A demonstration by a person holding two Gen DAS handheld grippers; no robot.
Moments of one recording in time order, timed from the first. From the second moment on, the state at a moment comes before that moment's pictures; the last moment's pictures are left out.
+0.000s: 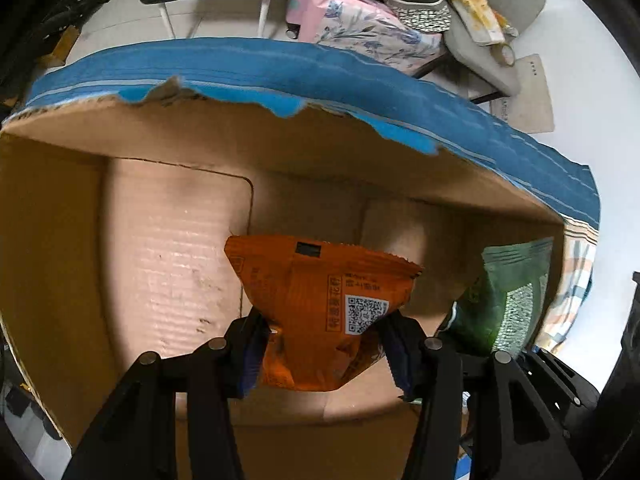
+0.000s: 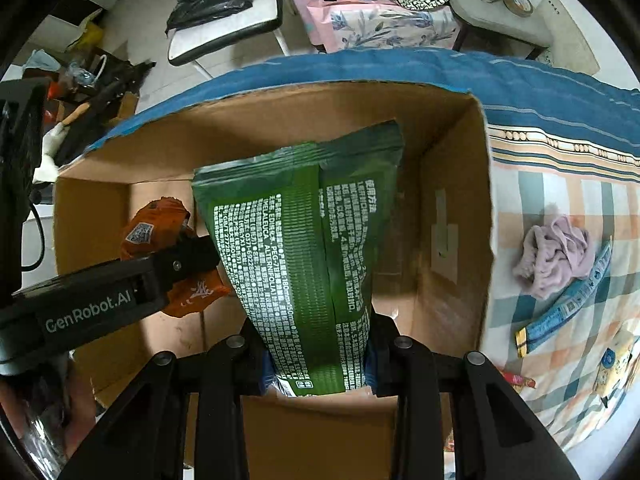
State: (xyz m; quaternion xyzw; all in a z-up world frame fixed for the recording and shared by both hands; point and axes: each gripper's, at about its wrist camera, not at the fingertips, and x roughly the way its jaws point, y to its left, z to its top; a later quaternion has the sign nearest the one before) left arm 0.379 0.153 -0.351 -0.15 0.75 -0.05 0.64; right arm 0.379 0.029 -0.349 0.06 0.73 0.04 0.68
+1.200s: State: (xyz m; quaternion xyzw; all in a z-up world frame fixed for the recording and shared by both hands) left arm 0.302 -0.022 -0.176 0.07 0.60 -0.14 0.78; right arm 0.238 -0.191 -0.187 0.12 0.63 -0.06 0.77
